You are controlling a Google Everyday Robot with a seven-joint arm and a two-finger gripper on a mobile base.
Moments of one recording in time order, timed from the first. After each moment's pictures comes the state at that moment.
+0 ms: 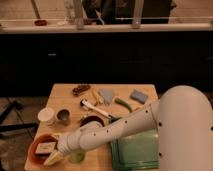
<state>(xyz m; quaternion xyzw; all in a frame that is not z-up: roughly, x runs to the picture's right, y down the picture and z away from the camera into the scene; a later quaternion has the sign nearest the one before) -0.277 0.291 0.705 -0.32 -0.46 0.17 0.81</state>
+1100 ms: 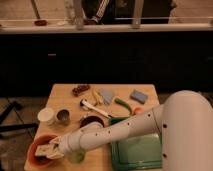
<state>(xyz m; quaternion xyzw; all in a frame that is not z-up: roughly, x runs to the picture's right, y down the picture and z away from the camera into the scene) -0.275 0.290 0.704 -0.32 -0.46 0.16 0.81</state>
